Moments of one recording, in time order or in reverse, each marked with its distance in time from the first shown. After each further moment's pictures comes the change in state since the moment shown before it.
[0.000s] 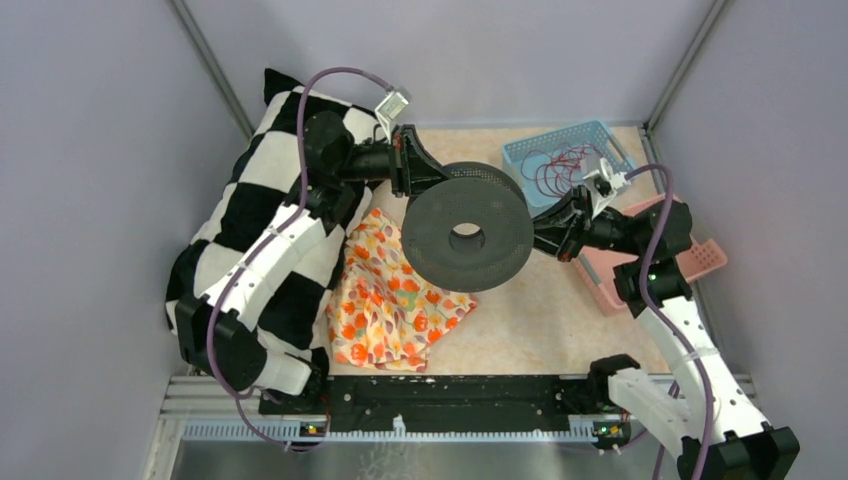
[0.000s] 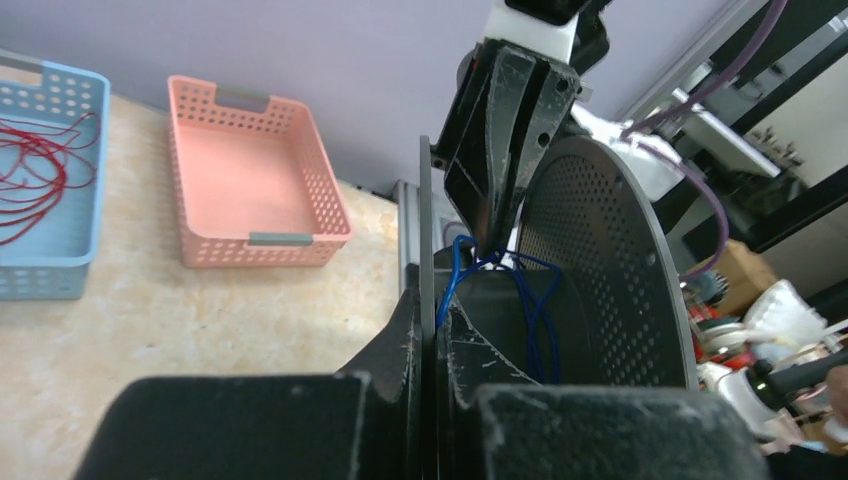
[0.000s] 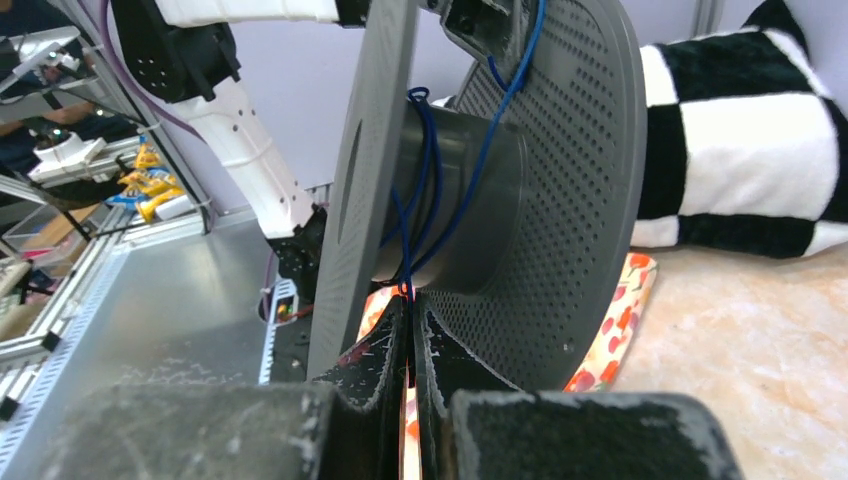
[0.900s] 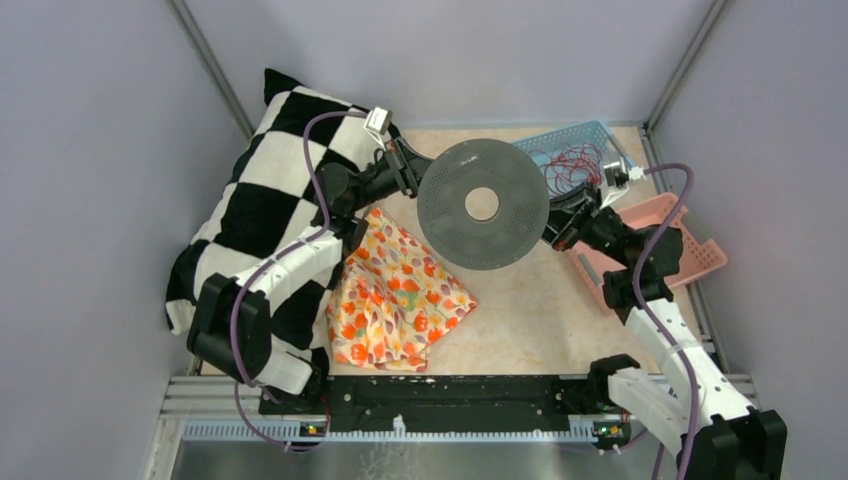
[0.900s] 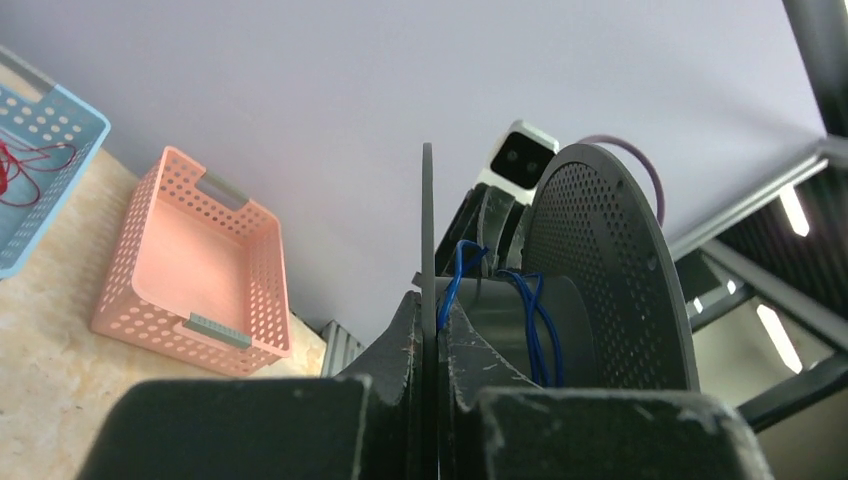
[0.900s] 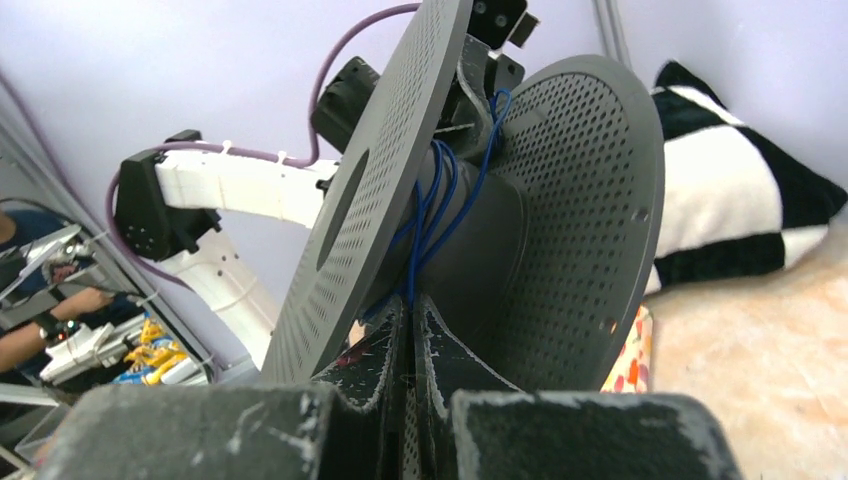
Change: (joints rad) left arm -0.018 0.042 -0.367 0.729 -0.372 -0.619; right arm 0.002 0.011 -0.212 0.531 0.285 0.412
